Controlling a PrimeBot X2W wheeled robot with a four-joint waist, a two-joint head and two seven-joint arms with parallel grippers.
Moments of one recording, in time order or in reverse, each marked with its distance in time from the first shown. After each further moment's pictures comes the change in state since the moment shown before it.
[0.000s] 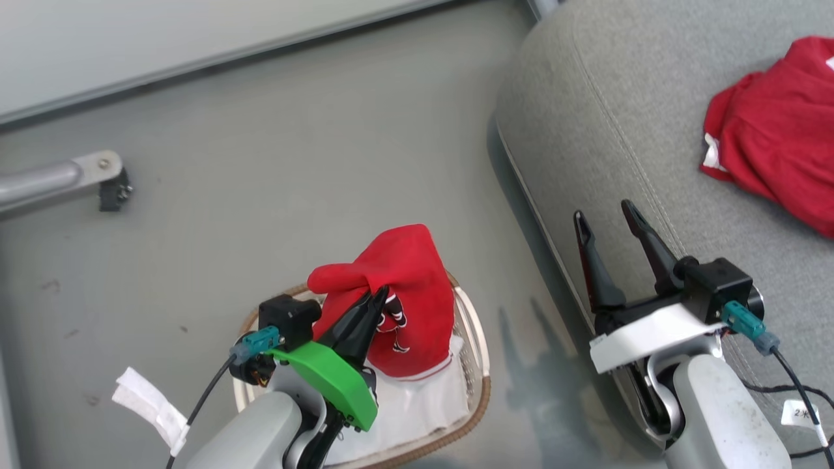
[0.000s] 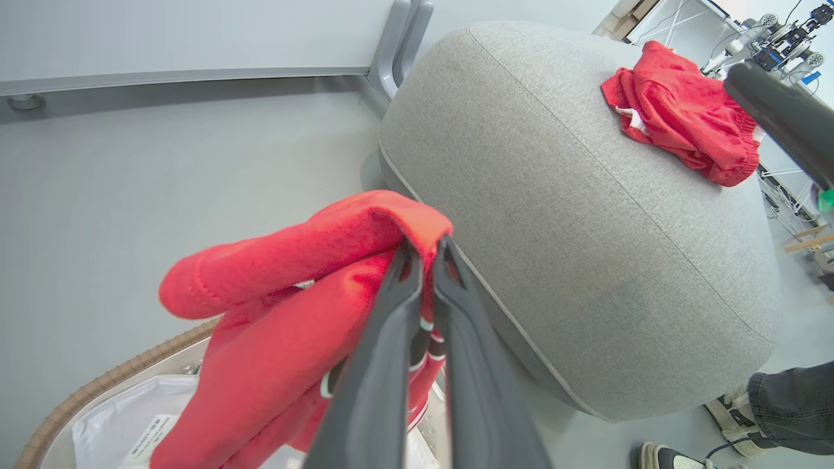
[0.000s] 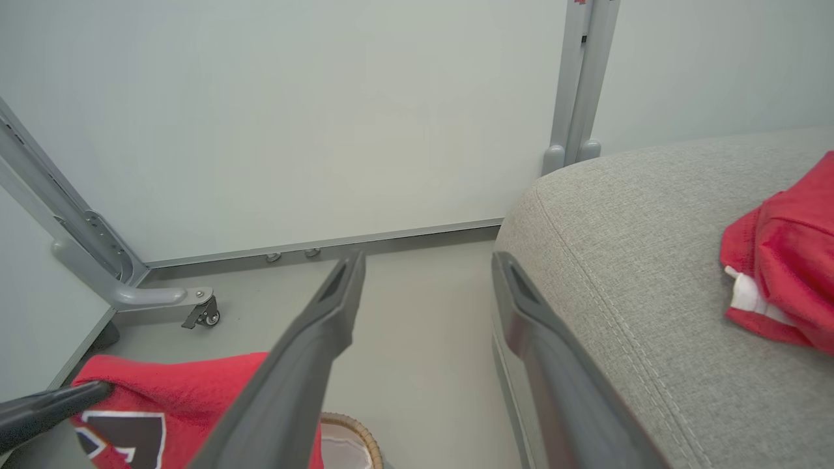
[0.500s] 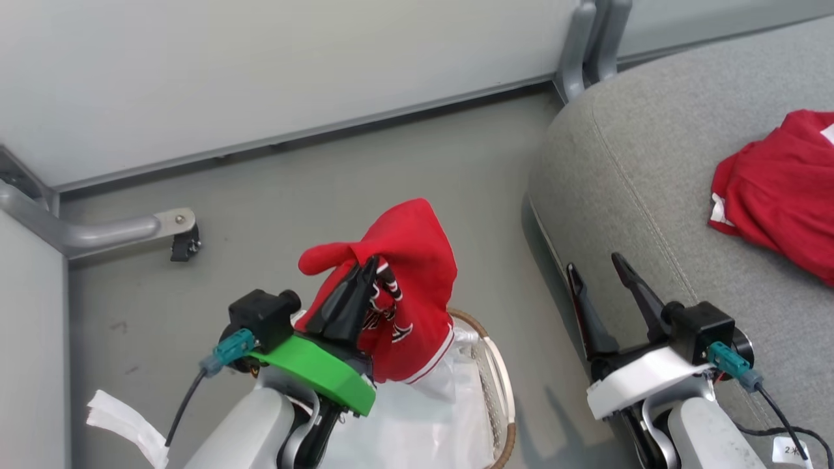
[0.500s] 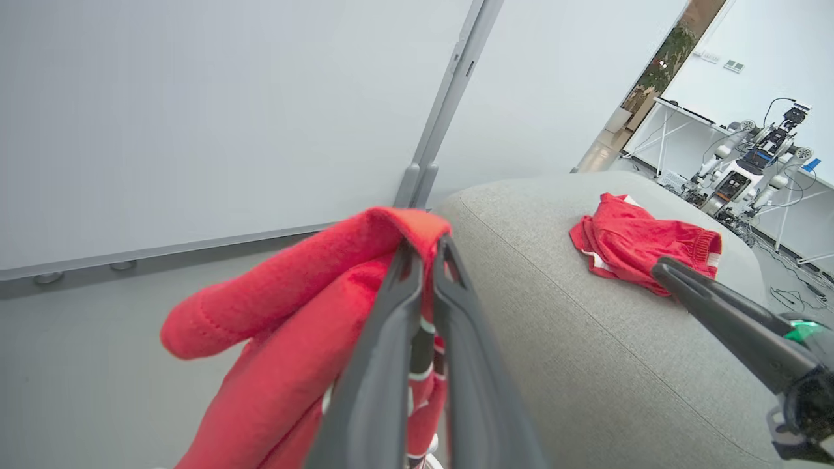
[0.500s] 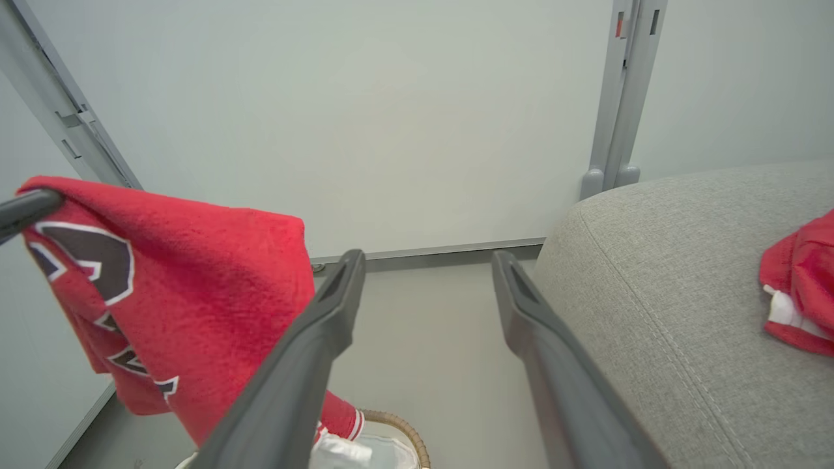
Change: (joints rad) left arm 0.110 -0.037 0.212 -0.199 0.134 0.000 0.000; right arm 0.096 0.000 0.019 0.028 0.000 0.000 0.000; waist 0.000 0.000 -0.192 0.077
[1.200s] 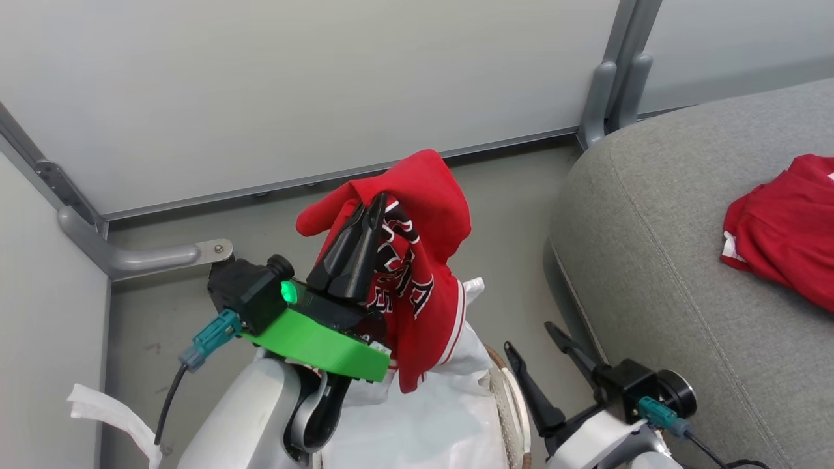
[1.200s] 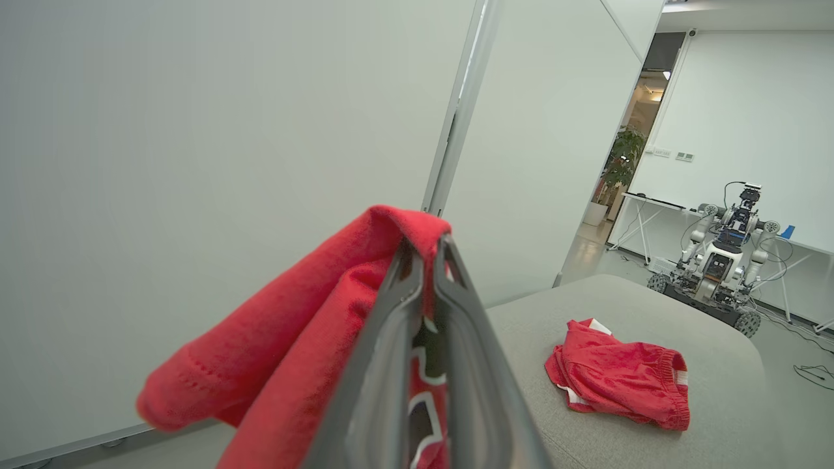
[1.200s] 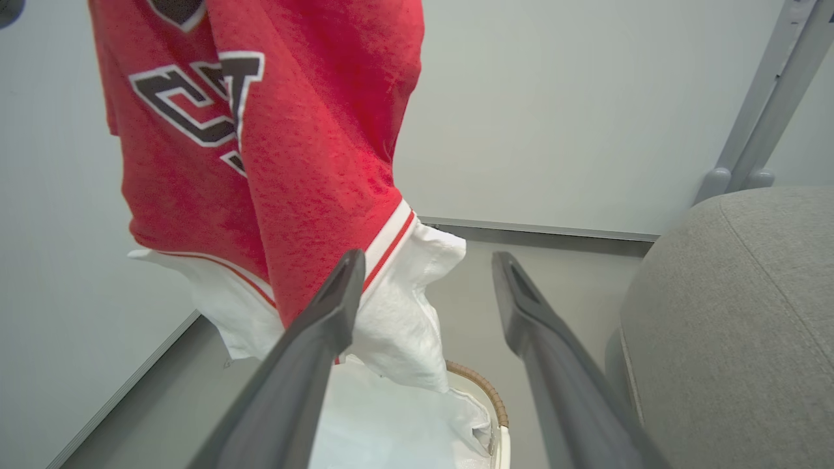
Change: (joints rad) left arm -0.005 -0.057 0.105 -0.209 0.099 0.000 -0.002; right arm 0.077 -0.022 0.189 0.041 -0.029 0.000 0.000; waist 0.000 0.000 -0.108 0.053
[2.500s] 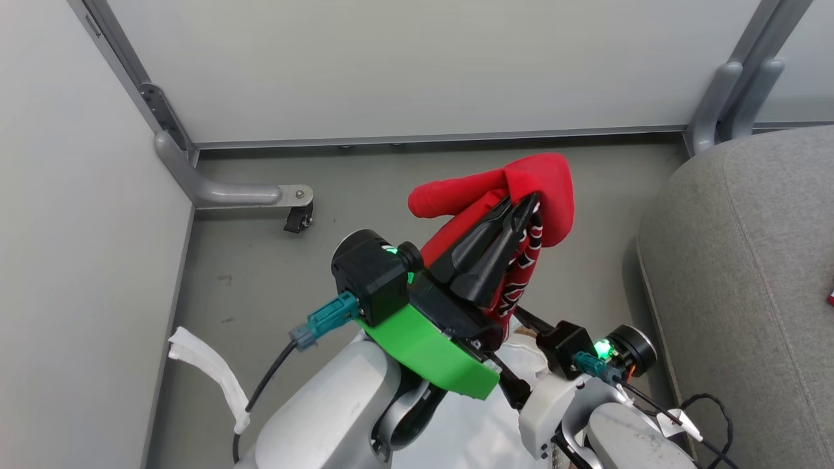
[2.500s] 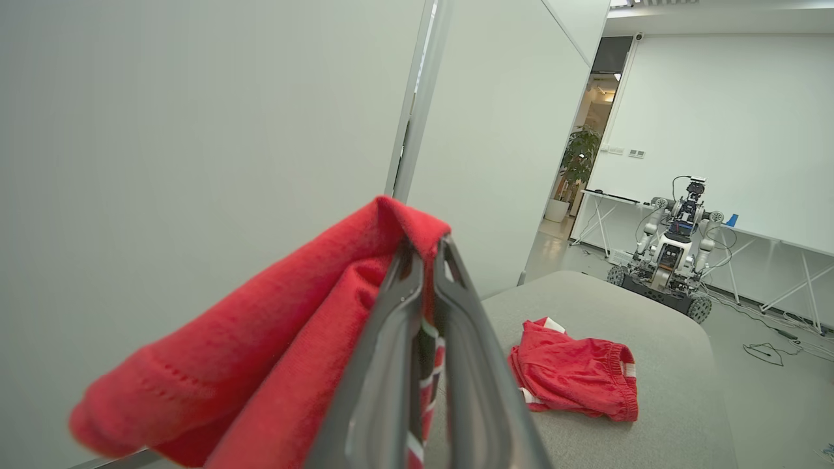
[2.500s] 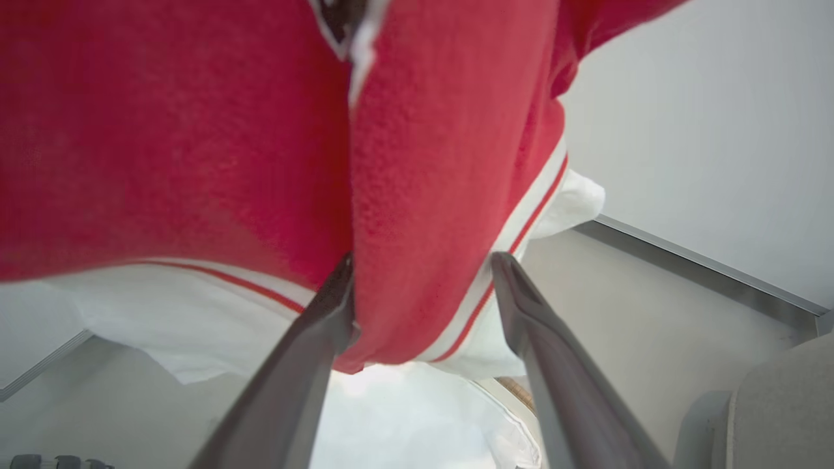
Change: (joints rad) left arm -0.166 -0.072 -0.265 -0.012 -0.046 0.000 0.000; right arm -0.263 0.022 0.147 0.332 -0.072 0.000 0.000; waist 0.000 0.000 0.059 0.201
